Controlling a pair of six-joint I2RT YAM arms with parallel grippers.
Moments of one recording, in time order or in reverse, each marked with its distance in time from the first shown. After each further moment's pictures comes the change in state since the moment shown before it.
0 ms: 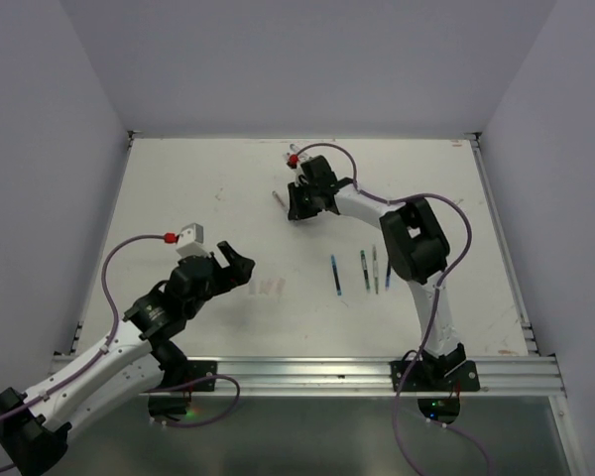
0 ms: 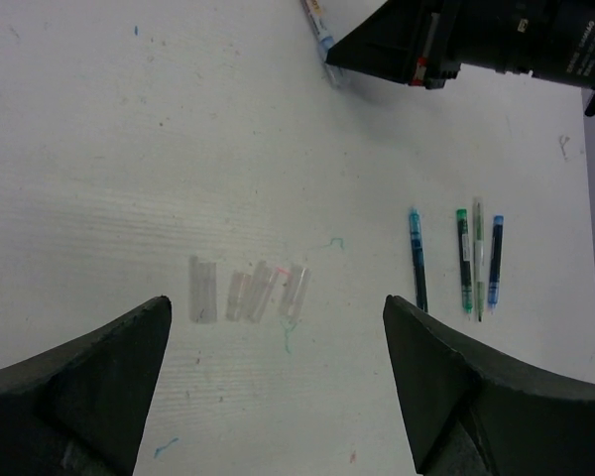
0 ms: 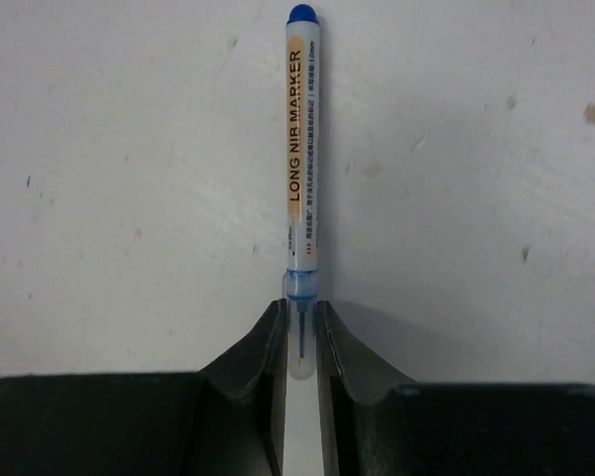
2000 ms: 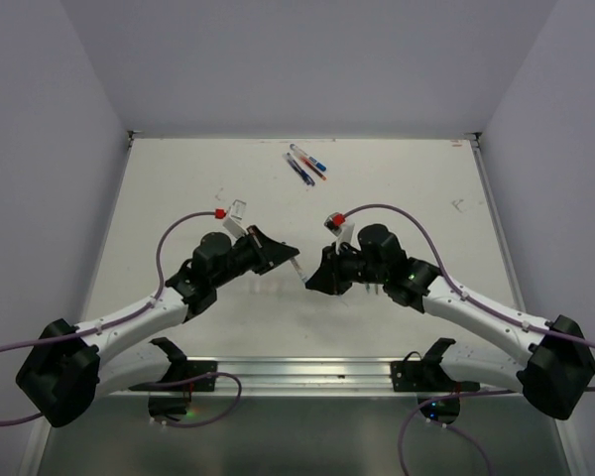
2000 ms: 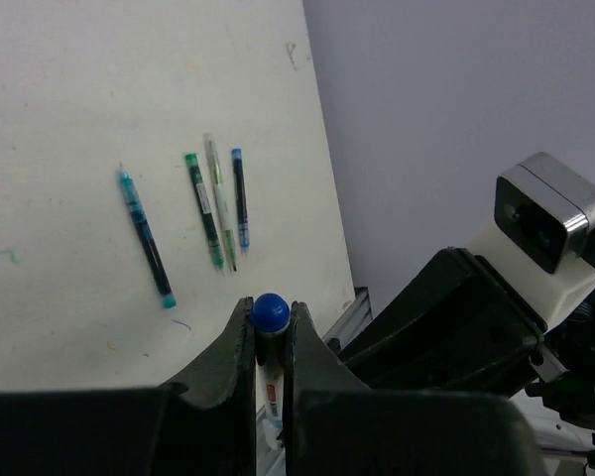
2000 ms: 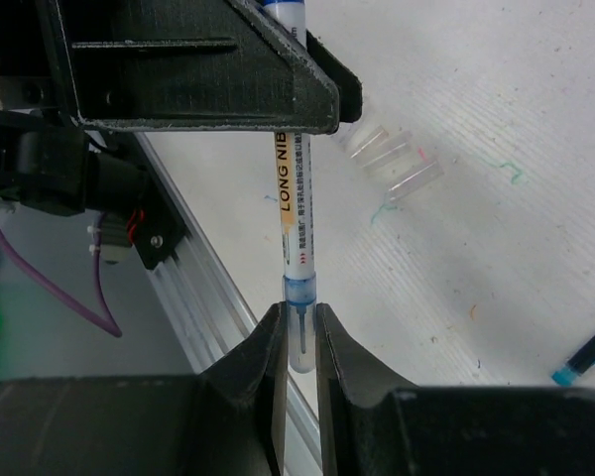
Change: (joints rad) left arm 0.035 0.441 0.008 0.715 0.520 -0.225; right arm 0.218 -1.193 -1.040 0.157 -0.188 0.221
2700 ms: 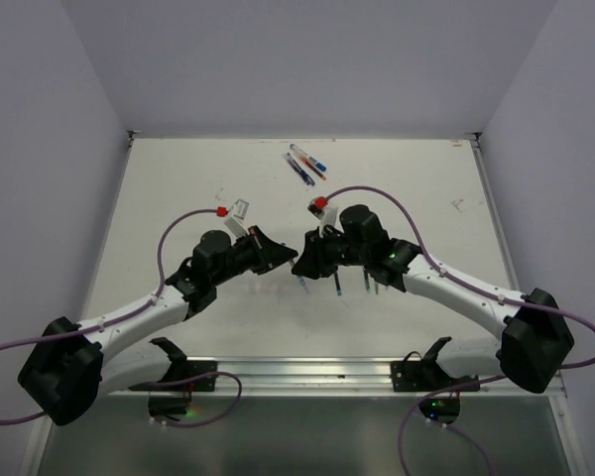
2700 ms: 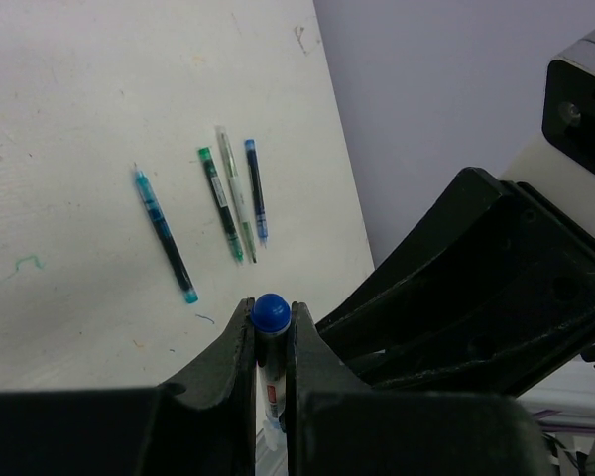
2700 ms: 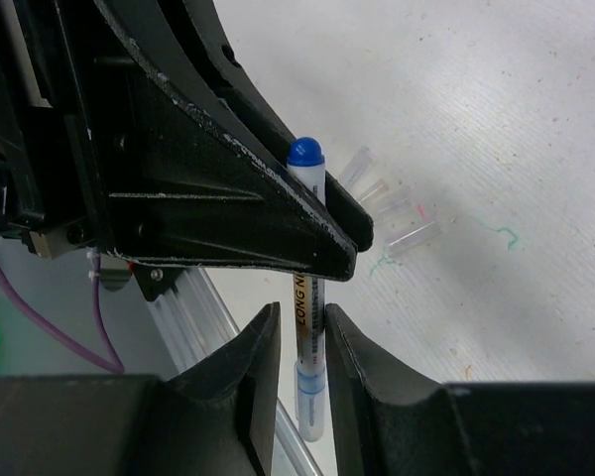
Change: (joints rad) left arm 0.013 0.012 0.017 -0.005 0.070 0.095; right arm 0.004 0.194 0.179 -0.008 -0.010 -0.031
